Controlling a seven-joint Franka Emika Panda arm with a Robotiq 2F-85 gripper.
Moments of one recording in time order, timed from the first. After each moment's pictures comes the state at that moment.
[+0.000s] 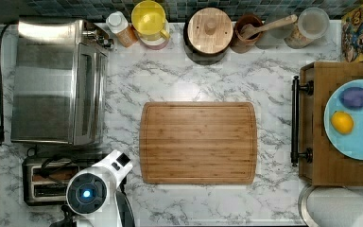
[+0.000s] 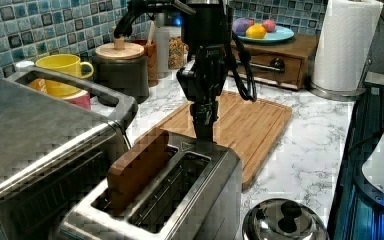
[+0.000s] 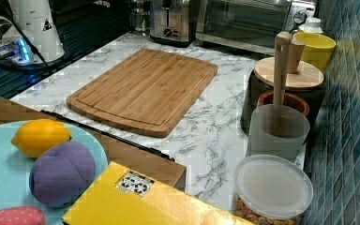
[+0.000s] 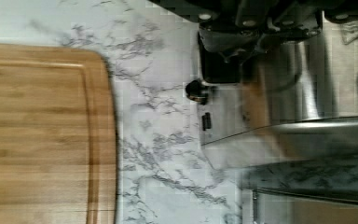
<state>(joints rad) 0.37 -0.24 0.22 -2.54 0.35 0.72 -0.42</state>
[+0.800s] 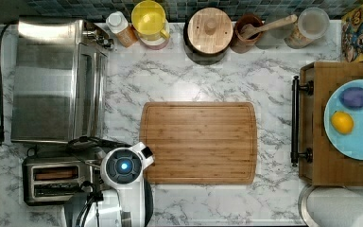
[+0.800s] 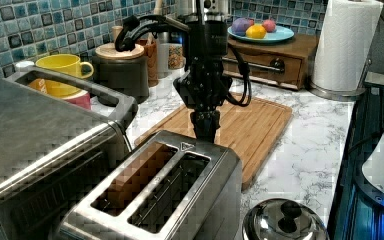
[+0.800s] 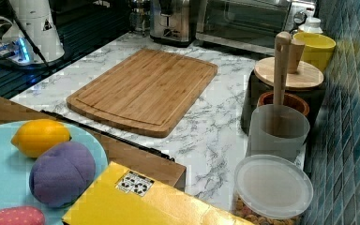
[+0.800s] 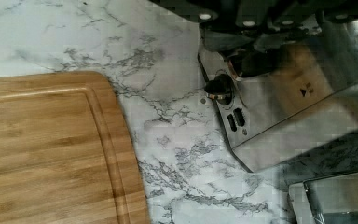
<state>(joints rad) 0.37 -0.15 0.10 -2.54 0.50 0.71 -0.43</state>
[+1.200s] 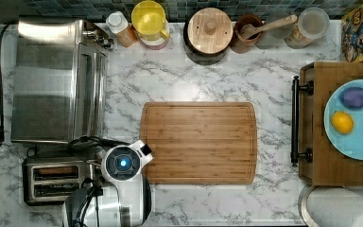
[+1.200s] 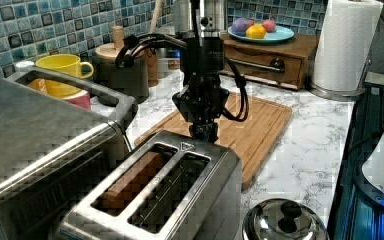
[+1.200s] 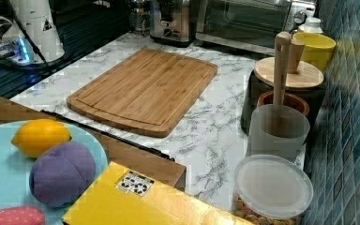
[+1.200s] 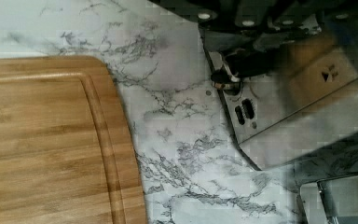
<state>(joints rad) 0.37 -0.09 0.12 -2.54 0.50 0.76 -0.47</state>
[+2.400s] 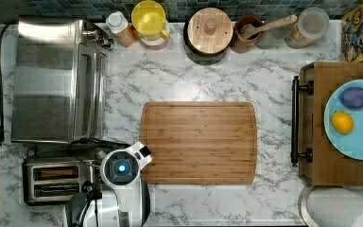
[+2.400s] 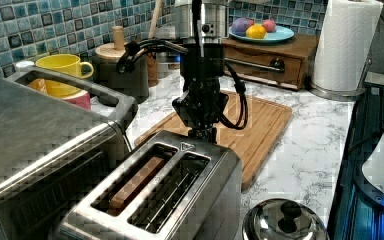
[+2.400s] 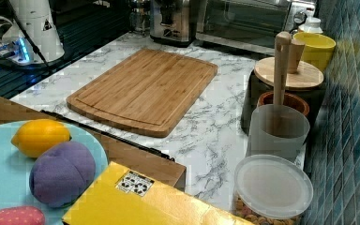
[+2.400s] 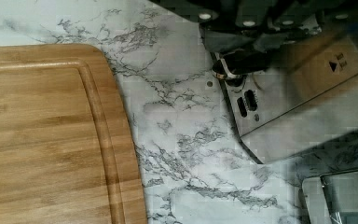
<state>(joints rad) 0.39 -0.10 0.12 -2.57 0.50 0.83 -0.47</state>
